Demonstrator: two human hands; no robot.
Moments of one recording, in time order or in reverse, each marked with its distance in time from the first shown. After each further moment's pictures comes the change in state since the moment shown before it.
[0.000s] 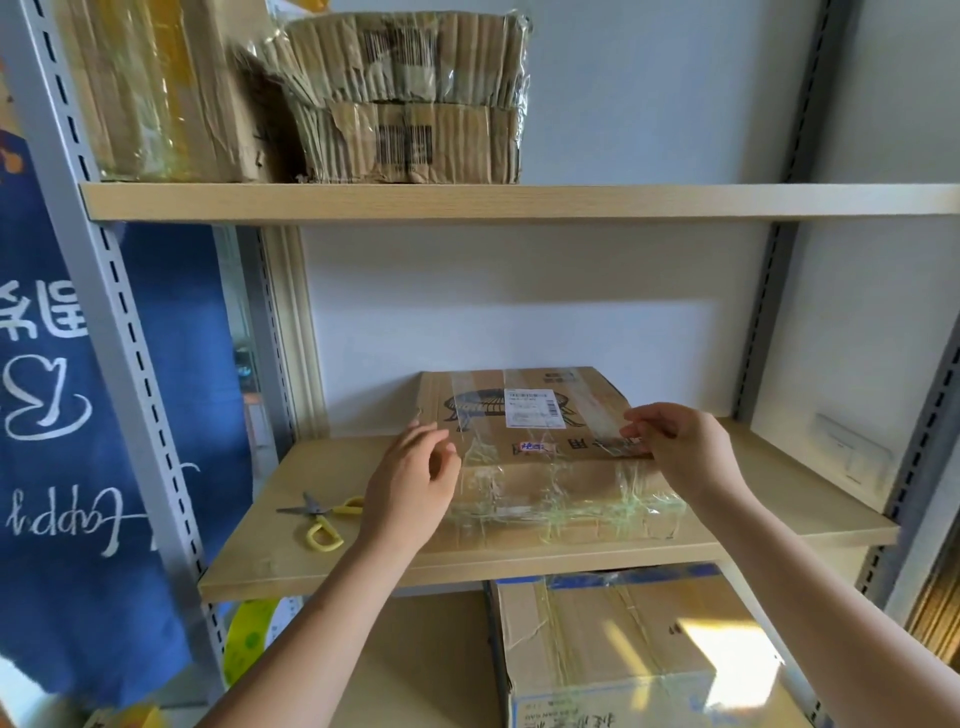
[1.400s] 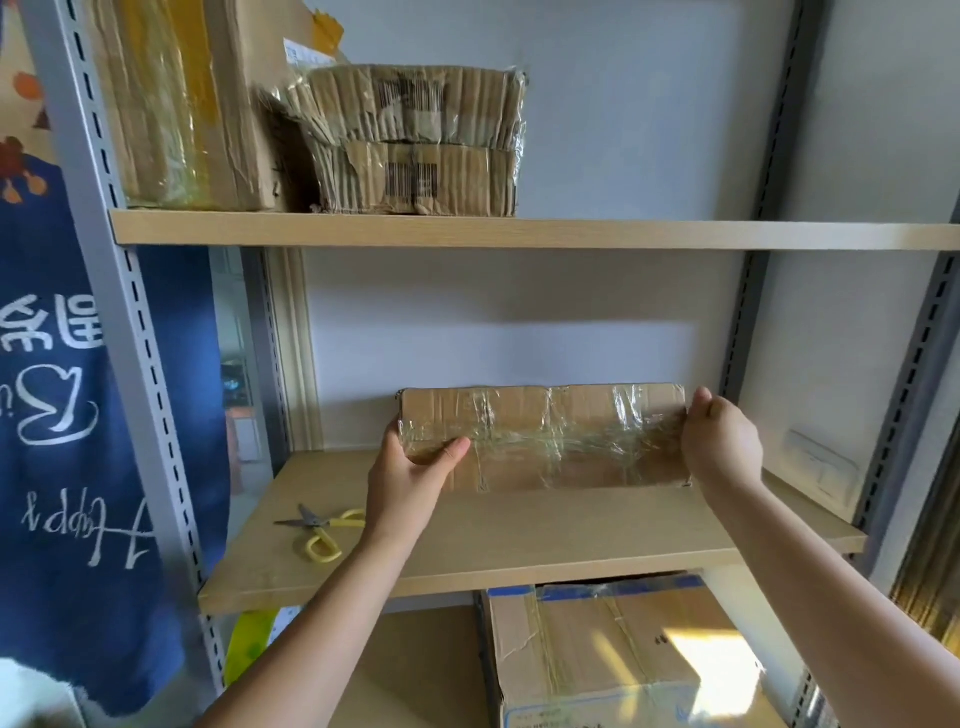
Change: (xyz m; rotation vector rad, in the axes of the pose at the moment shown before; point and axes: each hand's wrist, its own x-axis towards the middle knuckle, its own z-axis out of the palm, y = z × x) left_hand -0.002 0.026 -0.024 -0.629 0.075 -0.344; right_hand 0.013 -0.021 -0.031 -0.215 0.293 0.250
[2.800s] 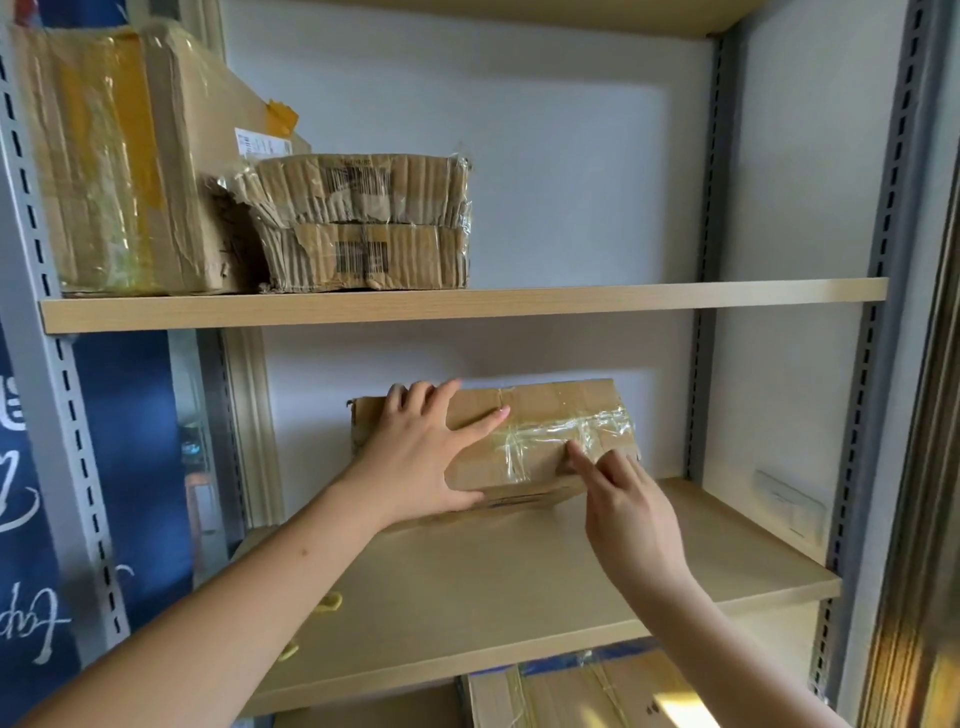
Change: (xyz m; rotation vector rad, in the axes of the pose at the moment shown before) left_hand 0.070 0.087 0.017 1.317 -0.223 1.036; right_hand -0.039 0.002 0.025 -0.242 0.264 -0.914
